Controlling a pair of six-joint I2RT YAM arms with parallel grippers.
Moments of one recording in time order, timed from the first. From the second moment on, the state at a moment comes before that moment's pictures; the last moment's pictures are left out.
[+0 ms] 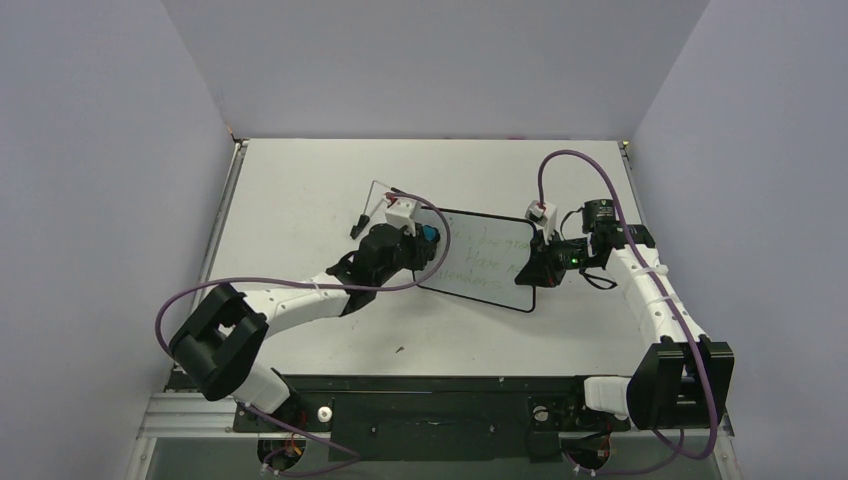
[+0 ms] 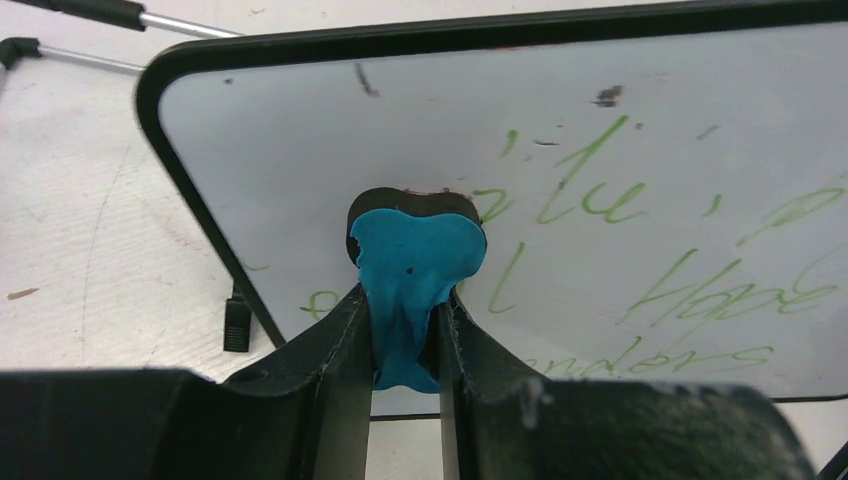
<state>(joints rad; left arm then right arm) -0.77 1.50 0.78 0.38 -0.17 -0.43 0.03 1.27 1.00 -0.94 -0.92 -0.65</state>
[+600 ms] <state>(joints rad) -0.77 1.49 0.77 0.39 -0.09 -0.36 0.02 1.27 1.00 -0.94 -0.91 -0.65</state>
